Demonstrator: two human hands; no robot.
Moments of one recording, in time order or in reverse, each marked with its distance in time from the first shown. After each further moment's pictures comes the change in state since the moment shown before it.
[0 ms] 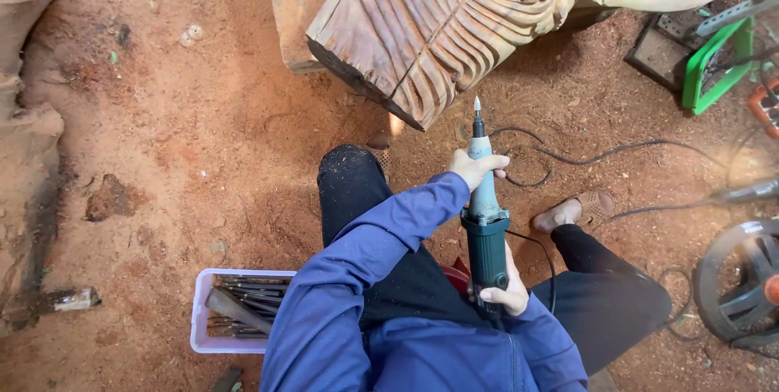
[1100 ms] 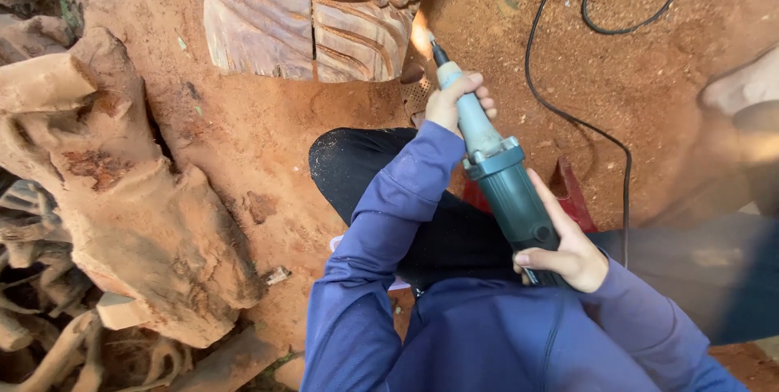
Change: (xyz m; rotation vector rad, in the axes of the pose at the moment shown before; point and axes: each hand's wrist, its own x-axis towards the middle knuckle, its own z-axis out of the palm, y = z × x) left_hand 0.053 -0.074 -0.030 -0.433 0.099 -0.060; right_hand -0.014 -0.046 0.058 0.250 0.241 0.078
